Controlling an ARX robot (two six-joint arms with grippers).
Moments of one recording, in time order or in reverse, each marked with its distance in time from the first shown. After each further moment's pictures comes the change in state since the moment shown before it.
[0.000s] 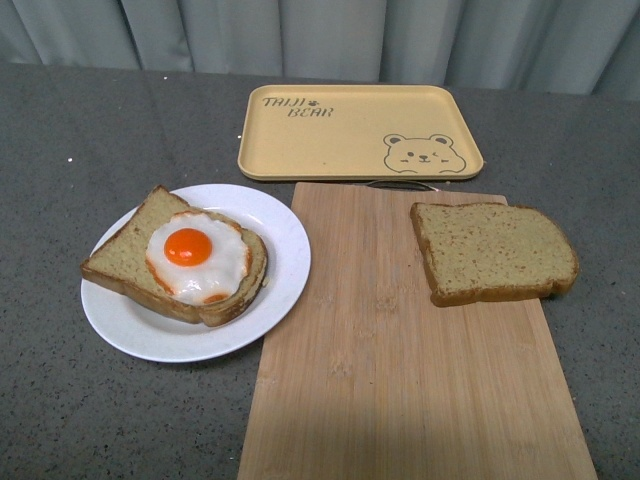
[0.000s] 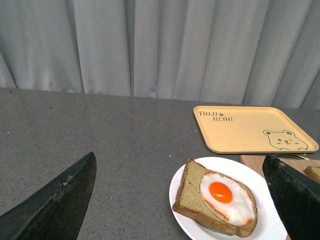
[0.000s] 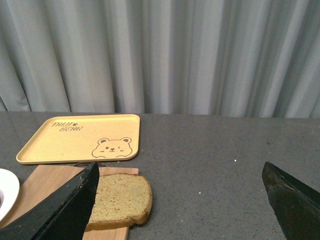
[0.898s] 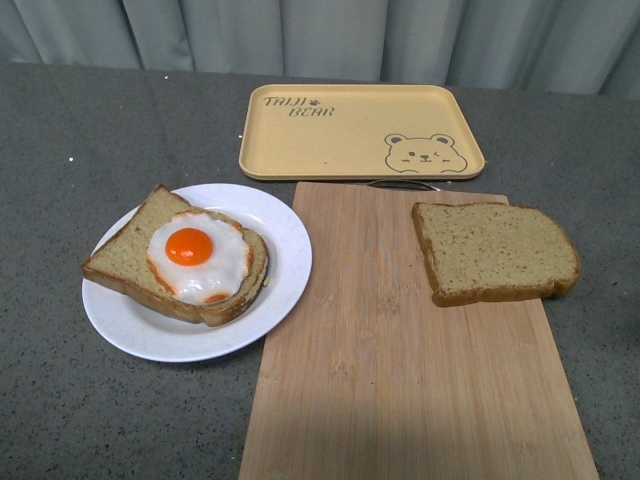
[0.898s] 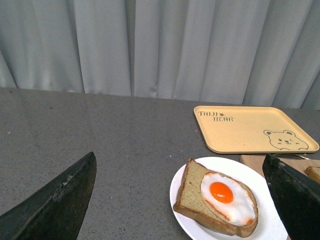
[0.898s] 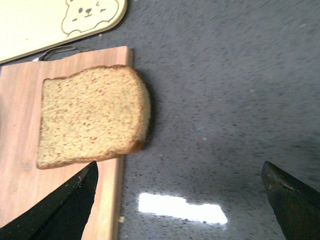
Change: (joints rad) left arm 0.000 0.000 0.000 0.000 0.002 0.000; right arm -0.294 1.611 0.602 0.134 -0.493 -0.013
